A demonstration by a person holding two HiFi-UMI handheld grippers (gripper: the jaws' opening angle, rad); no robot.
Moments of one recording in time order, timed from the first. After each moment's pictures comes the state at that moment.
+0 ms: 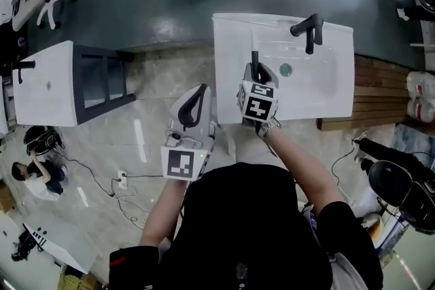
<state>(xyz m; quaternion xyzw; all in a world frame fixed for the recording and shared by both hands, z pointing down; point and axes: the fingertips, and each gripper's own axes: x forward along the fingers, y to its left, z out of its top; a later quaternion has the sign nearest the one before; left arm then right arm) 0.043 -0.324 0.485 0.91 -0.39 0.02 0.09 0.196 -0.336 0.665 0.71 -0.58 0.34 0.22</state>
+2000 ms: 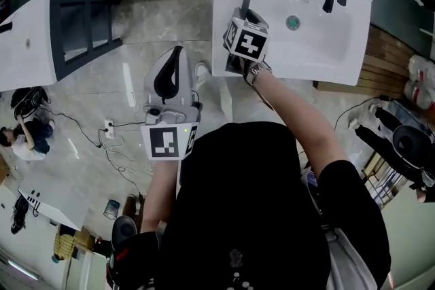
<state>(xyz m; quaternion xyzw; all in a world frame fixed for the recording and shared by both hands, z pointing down) -0.004 -0.309 0.515 0.87 -0.48 0.05 0.12 0.162 -0.346 0.743 0.67 -0.55 0.44 0.22</state>
